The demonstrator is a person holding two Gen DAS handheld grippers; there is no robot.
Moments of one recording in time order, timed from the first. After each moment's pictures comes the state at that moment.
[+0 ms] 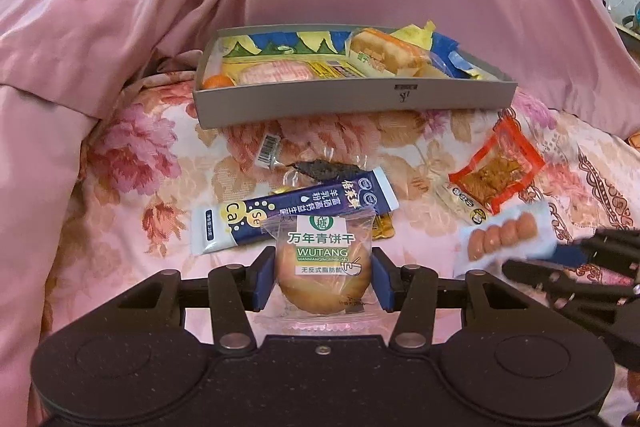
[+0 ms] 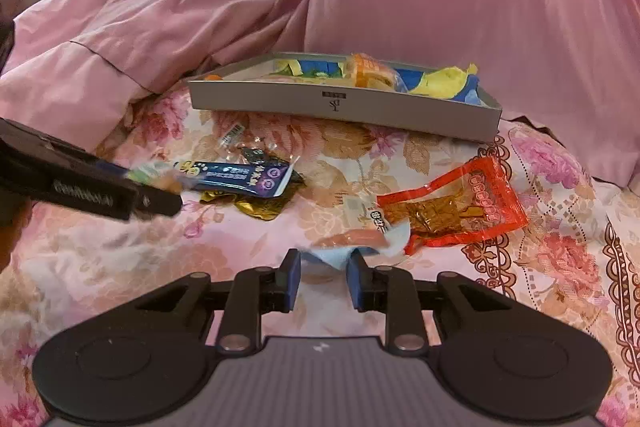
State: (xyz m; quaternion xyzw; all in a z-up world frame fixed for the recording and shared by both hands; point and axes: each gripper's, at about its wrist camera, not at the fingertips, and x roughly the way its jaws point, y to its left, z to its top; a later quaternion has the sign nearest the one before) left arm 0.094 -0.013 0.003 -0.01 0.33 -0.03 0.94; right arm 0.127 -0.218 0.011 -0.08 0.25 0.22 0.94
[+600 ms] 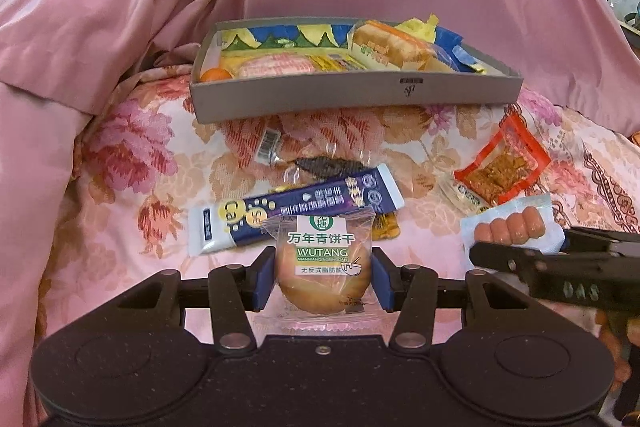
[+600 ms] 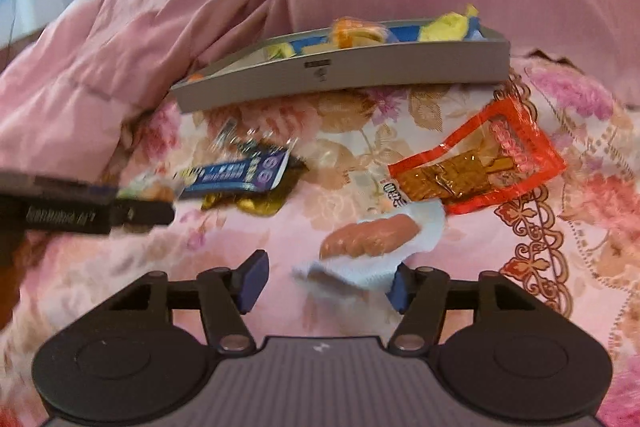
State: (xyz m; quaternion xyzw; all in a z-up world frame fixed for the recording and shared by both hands) left arm 0.105 -0.011 -0.002 -0.01 0.33 -0.03 0.94; right arm 0.168 -0.234 -0.010 0.05 0.29 0.26 0.92
